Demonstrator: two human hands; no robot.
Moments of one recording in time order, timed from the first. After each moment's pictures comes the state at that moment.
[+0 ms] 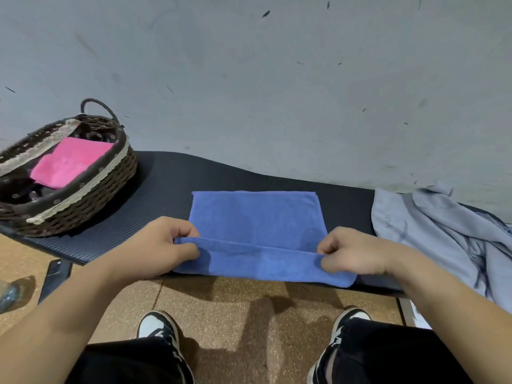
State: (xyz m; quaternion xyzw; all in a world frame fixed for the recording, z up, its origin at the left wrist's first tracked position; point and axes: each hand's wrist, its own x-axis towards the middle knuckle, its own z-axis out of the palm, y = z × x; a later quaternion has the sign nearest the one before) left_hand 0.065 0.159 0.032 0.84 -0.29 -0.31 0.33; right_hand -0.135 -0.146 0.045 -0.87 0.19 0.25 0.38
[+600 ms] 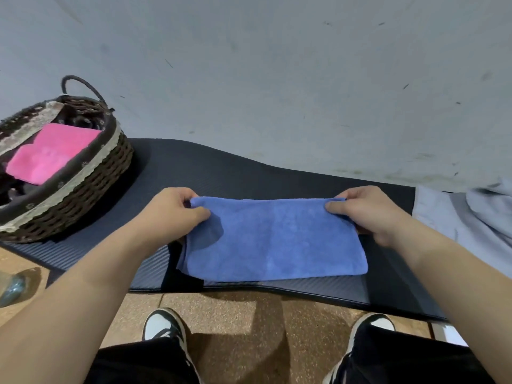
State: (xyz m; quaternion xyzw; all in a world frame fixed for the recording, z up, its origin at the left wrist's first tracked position) left_hand 0.128 0.102 -0.002 0.89 -0.13 -0.25 0.35; right_hand -0.048 -0.199 -0.009 -0.73 0.42 0.03 0.54
